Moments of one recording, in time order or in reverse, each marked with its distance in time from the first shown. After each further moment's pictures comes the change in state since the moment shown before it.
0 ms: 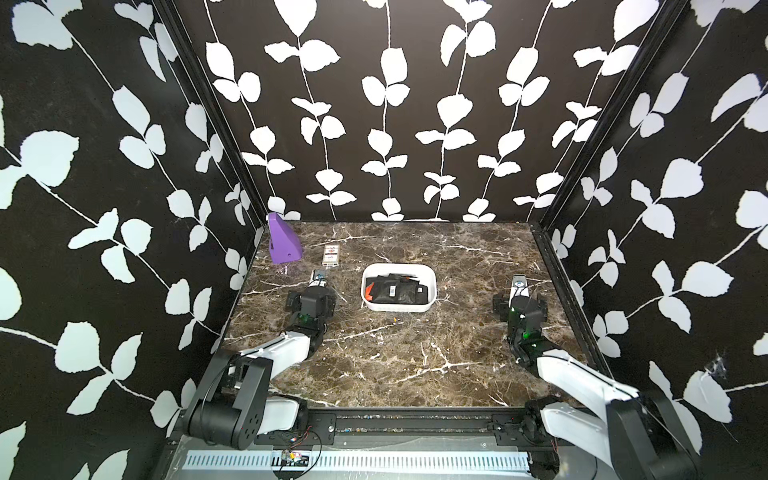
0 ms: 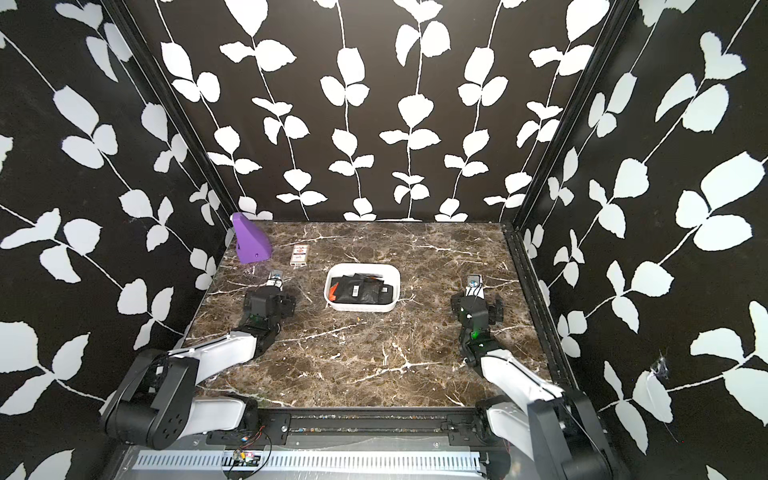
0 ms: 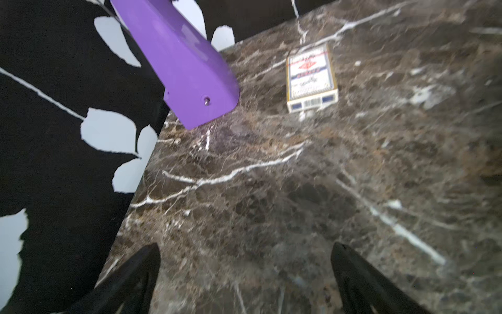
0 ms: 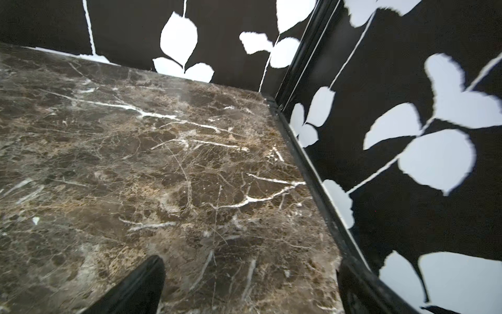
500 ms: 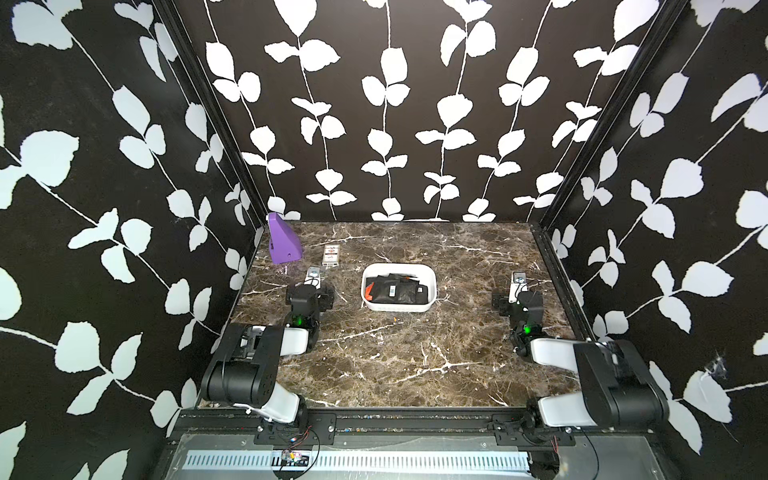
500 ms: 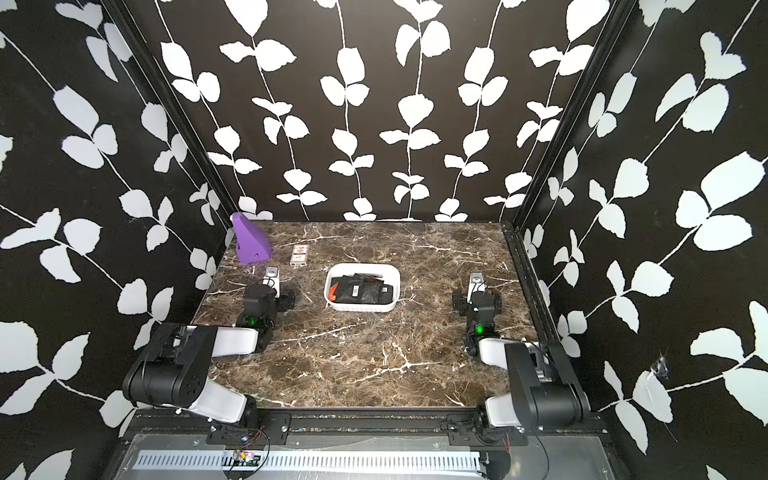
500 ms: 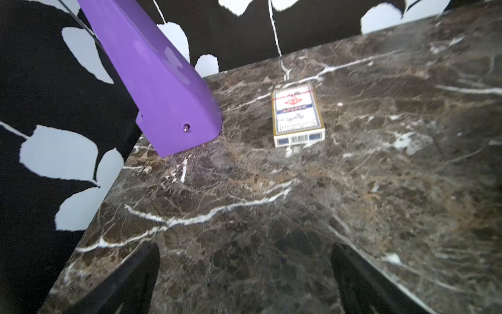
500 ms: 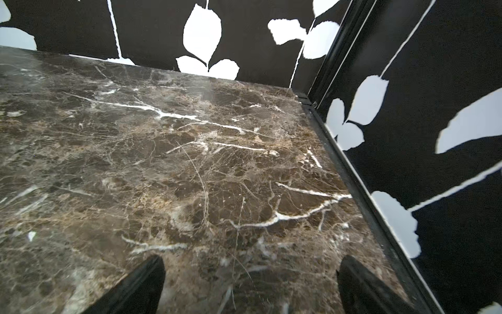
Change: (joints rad) left arm 0.132 0.201 -0.025 0.366 0.256 0.002; right arm -0.156 0.323 0.000 0.363 -0.291 -0.027
